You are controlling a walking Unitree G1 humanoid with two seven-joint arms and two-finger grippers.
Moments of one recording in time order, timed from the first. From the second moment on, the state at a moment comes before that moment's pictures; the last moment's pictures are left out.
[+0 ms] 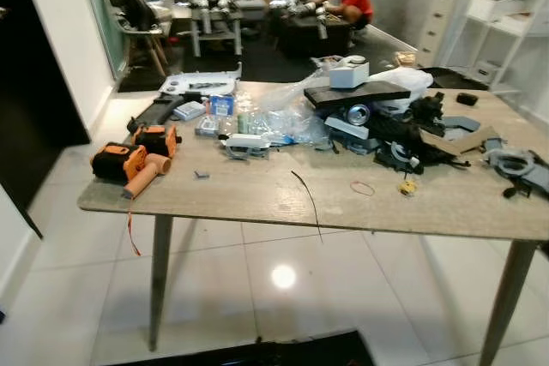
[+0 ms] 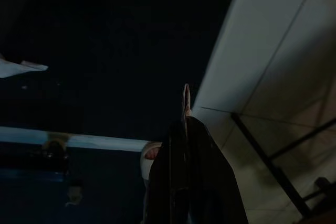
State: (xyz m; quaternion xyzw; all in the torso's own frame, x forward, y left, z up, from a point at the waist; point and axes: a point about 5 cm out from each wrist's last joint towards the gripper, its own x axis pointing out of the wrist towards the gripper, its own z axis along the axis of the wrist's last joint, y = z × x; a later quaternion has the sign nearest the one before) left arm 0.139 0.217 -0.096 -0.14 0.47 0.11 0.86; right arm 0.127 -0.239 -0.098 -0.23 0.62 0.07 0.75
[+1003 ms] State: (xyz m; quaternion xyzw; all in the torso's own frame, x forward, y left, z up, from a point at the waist) left arm 0.141 0.215 -0.096 -0.13 0.47 0.09 0.87; right arm 0.111 -0.238 -0.103 -0.24 0.63 0.08 0.74
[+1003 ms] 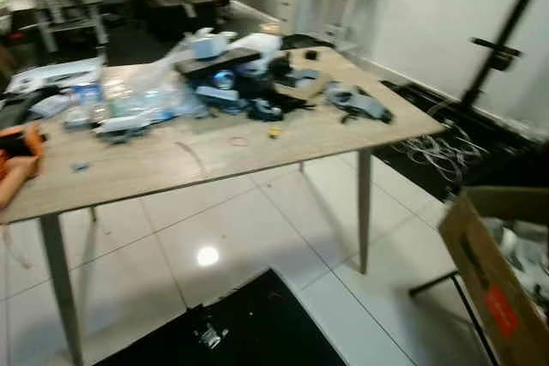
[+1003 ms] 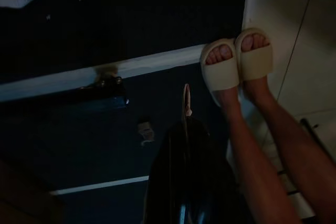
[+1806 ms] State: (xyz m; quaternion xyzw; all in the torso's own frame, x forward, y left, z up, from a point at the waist) left arm 0.141 0.208 -0.097 -0.13 0.47 0.07 0.87; right arm 0.116 -0.242 -0.100 -0.25 0.62 0.08 0.74
